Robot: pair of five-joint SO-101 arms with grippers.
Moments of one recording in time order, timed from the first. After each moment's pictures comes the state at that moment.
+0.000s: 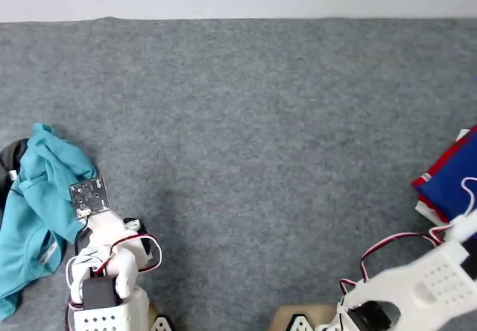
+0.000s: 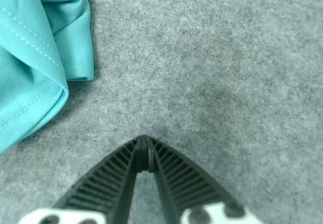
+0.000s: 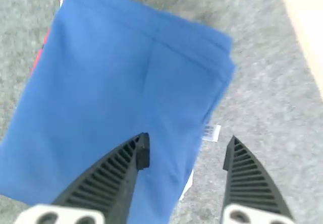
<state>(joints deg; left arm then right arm) -11.2 -103.5 96.7 72.0 19.1 52.6 23.4 -35.8 78.0 29.6</state>
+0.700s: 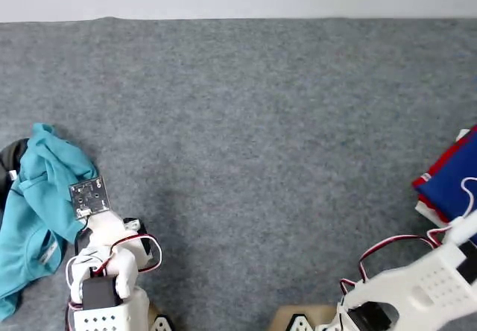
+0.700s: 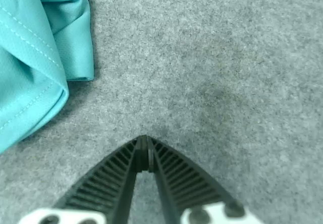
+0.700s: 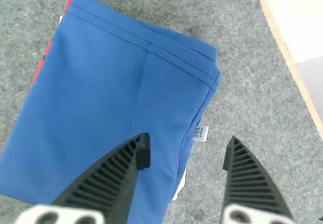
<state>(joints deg) -11.2 -103.5 96.7 72.0 19.1 52.4 21.3 -35.8 78.0 29.5</state>
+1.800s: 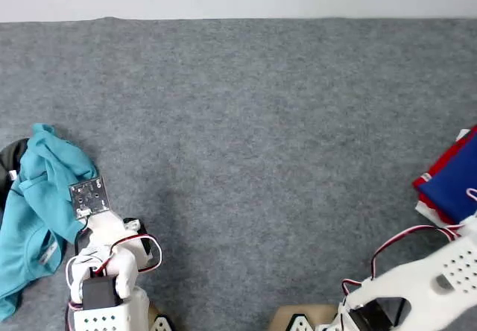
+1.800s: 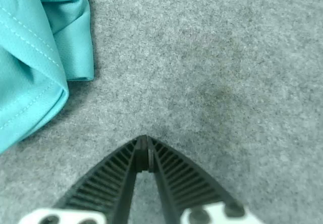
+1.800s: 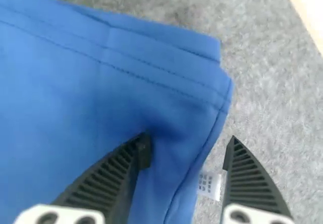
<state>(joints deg) -11.2 -103.5 96.7 72.0 19.1 55.6 39.7 -35.8 59.4 25.9</state>
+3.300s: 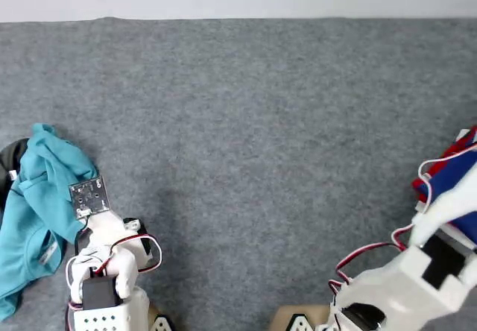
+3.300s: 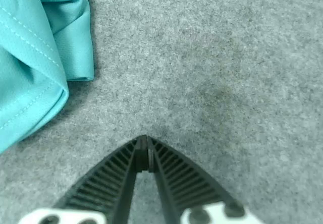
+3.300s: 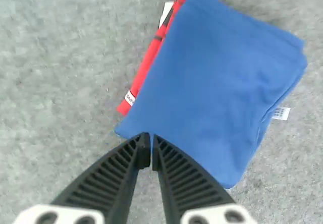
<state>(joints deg) -11.2 -103.5 96.7 72.0 19.1 38.5 8.4 -39.6 100.4 19.2</state>
